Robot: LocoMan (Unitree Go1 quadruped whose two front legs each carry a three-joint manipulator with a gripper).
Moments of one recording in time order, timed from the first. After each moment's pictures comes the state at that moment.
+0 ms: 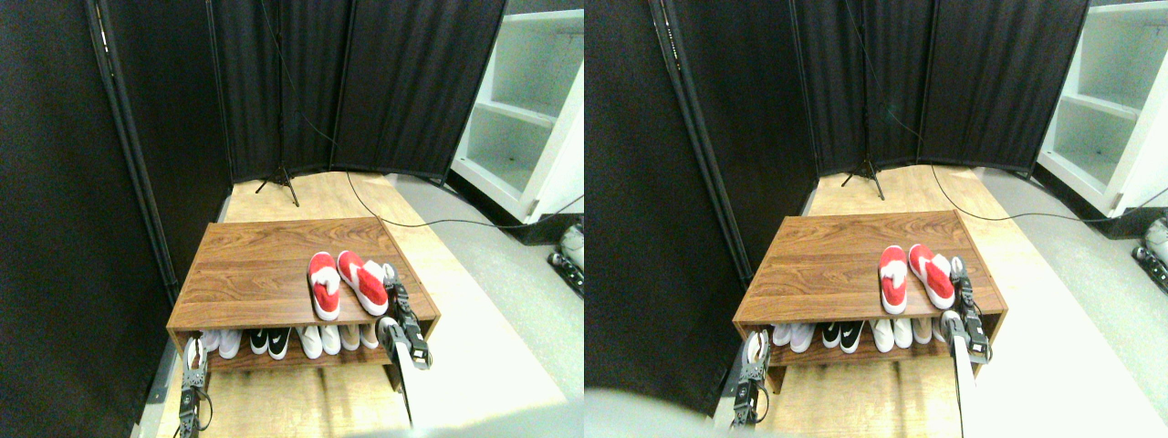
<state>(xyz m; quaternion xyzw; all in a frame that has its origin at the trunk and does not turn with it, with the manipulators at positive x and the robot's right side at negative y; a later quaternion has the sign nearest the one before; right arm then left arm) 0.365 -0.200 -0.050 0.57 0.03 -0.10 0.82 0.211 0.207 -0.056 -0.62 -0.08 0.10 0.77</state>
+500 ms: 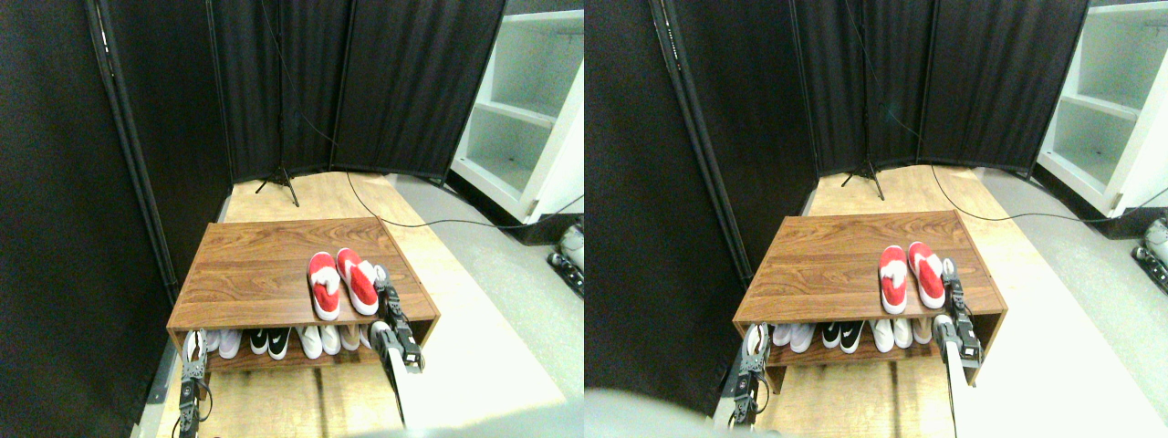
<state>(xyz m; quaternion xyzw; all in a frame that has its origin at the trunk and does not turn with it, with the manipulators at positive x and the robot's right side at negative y) 0.359 -0.177 -0.053 0.60 0.05 -0.09 0.80 0.219 0.209 -0.051 -0.62 -0.09 0.09 0.78</state>
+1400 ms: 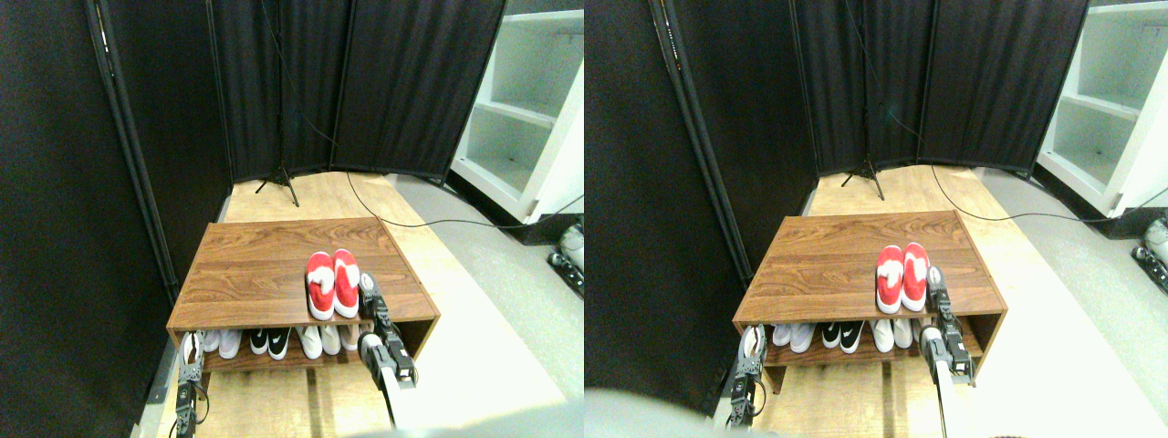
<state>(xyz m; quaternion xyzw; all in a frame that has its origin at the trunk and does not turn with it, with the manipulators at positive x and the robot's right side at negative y) 0.338 -0.144 -0.051 0.62 0.09 -0.07 0.78 0.215 0.215 -0.051 -0.62 -0.10 0.09 0.78</state>
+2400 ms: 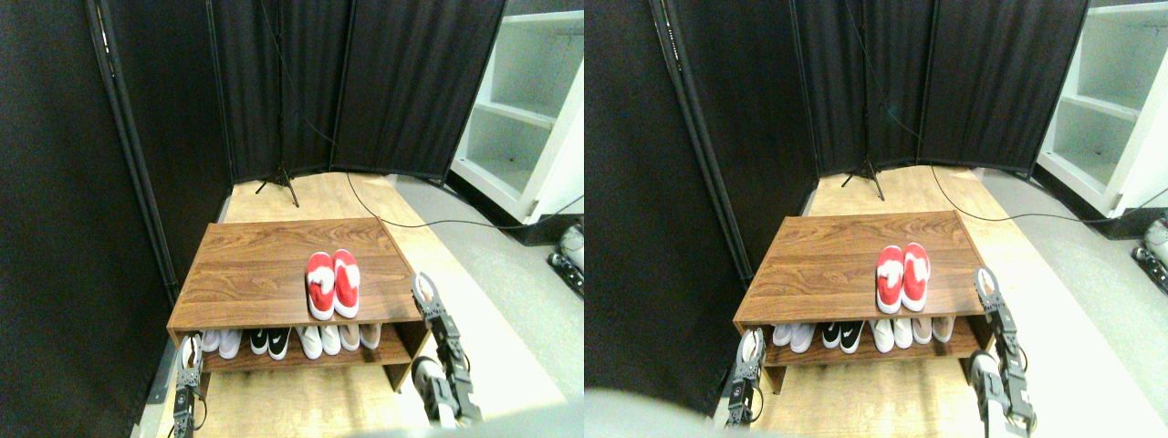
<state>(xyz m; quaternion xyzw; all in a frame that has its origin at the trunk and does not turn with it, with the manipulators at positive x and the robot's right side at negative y) 0.274 -0.221 0.011 0.53 -0.04 0.00 0.85 0.212 0.215 -0.054 -0.63 -0.10 0.08 0.77</state>
